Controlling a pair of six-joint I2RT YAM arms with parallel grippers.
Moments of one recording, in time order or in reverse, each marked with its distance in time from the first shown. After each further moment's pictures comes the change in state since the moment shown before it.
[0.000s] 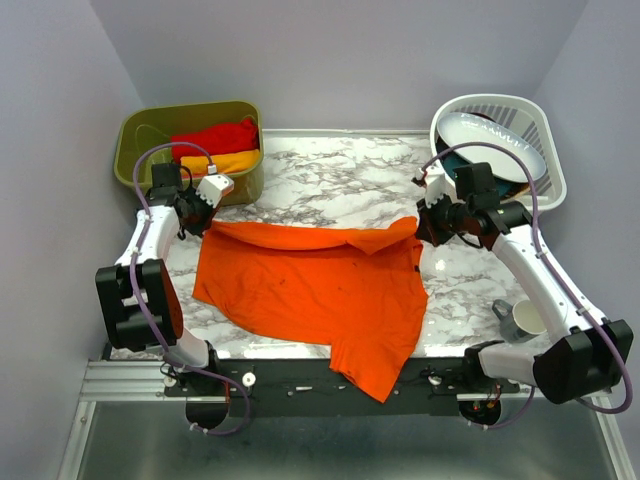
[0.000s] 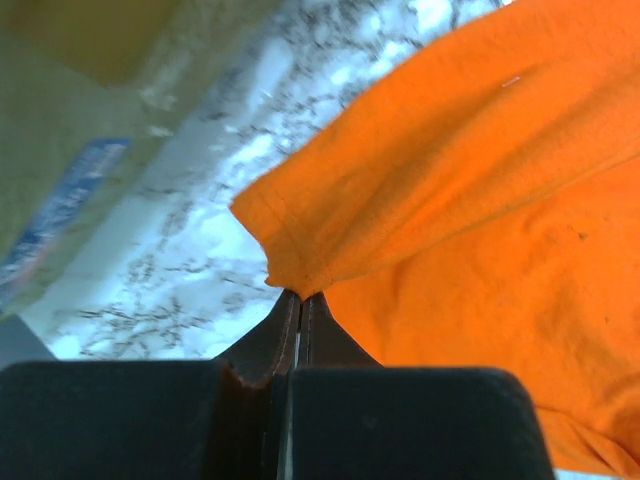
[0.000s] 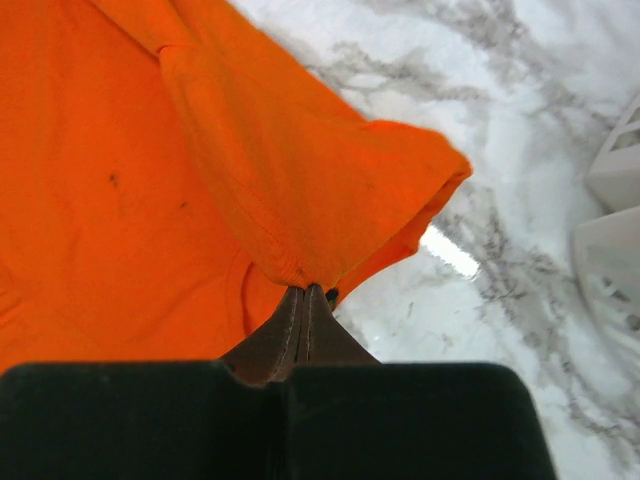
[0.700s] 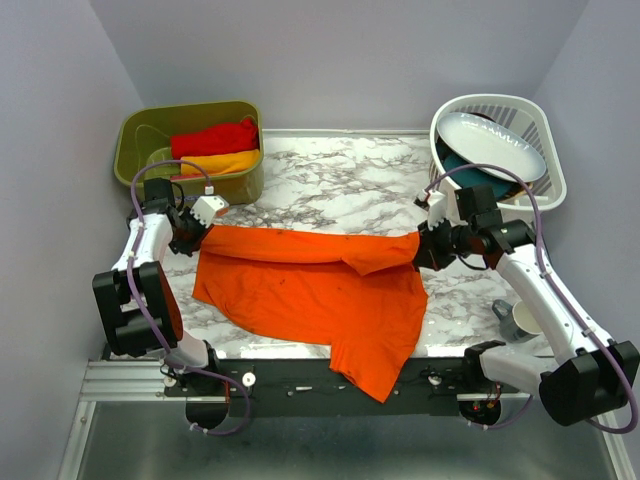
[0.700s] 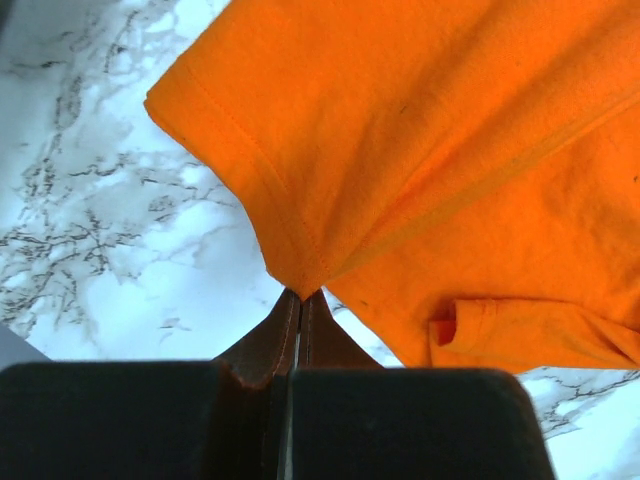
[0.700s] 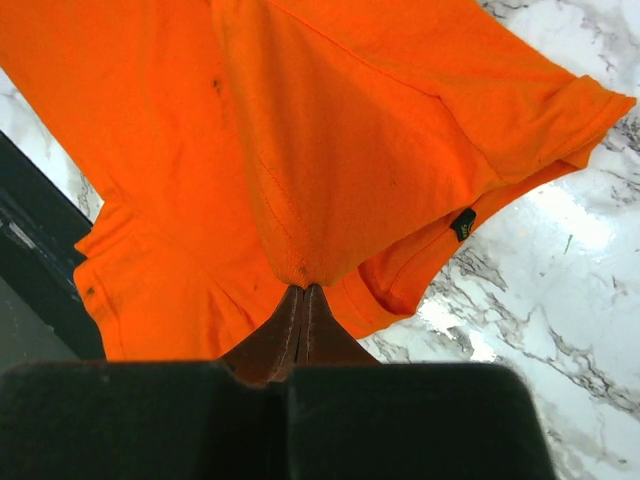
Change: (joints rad) left arm 0.072 -0.025 -0.094 -0.142 -0.046 0.184; right arm 0.000 -0.122 -0.163 -0.091 -0.140 0.081
